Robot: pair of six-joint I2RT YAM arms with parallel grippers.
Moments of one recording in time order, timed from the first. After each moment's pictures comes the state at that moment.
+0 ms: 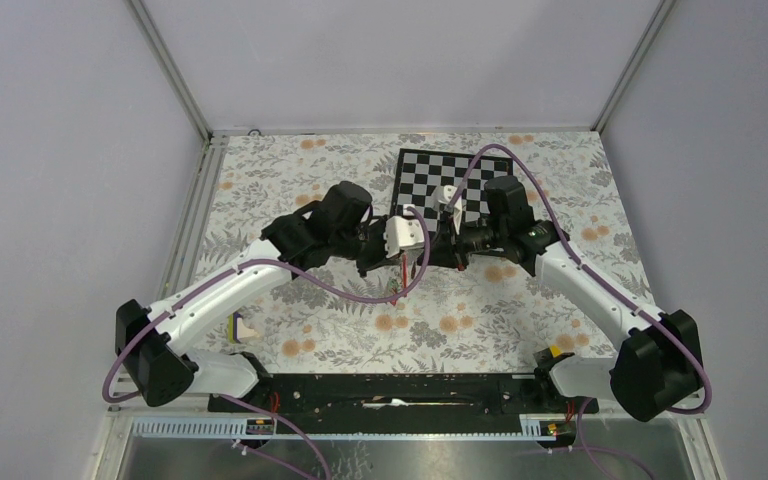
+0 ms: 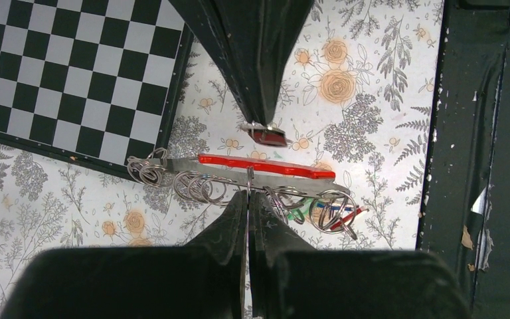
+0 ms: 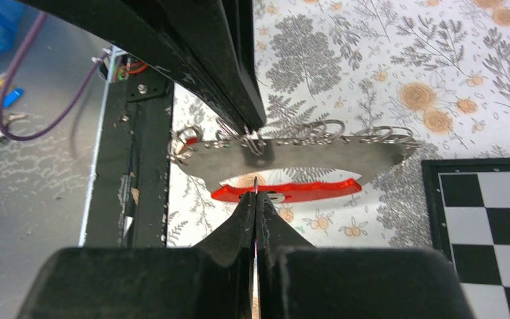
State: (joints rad) left arm -0.82 1.32 1.23 -0.65 0.41 0.52; right arm 0.46 1.28 0.95 -0.32 -1.02 -0.35
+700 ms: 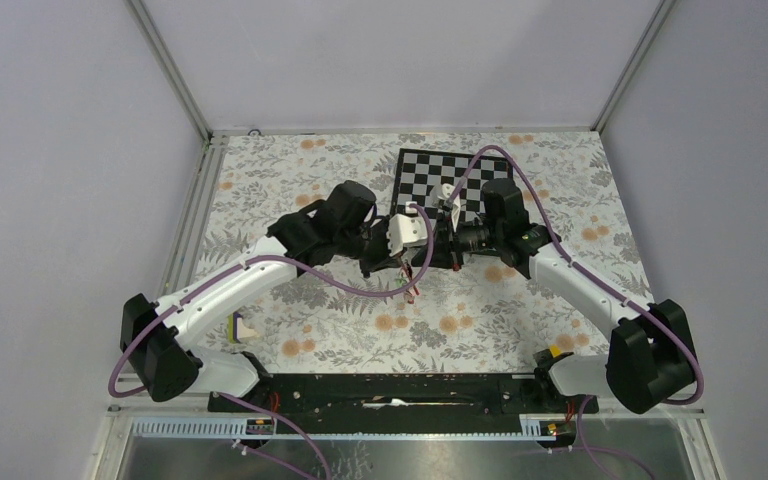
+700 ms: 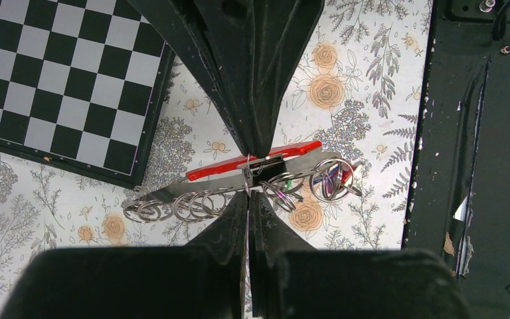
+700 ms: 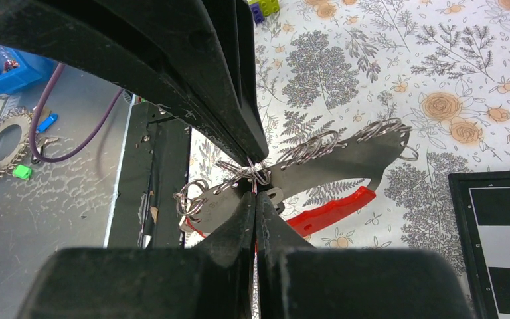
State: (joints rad) left arm -0.81 1.35 1.23 -0.63 0.44 0.47; right arm 0.46 1.31 0.88 -0.09 -1.09 -0.16
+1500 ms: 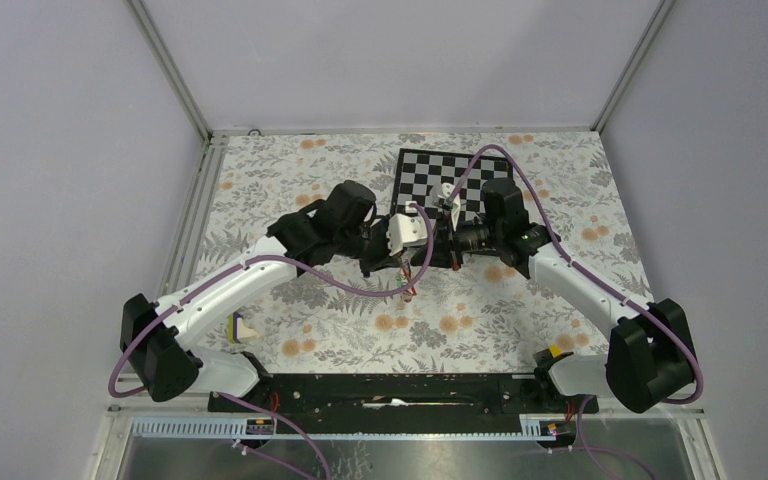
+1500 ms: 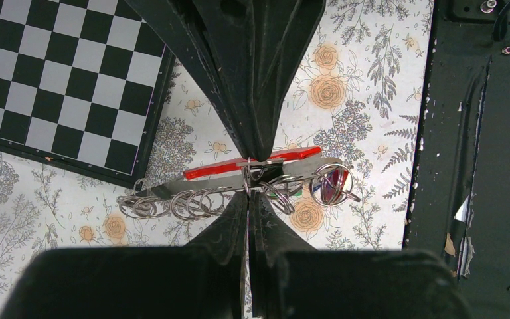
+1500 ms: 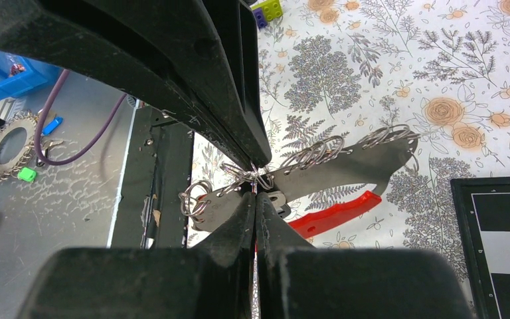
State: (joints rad) left arm -0.81 1.35 1.23 -0.63 0.44 0.47; right arm 0.46 1.32 0.88 -0.07 -1.10 -0.14
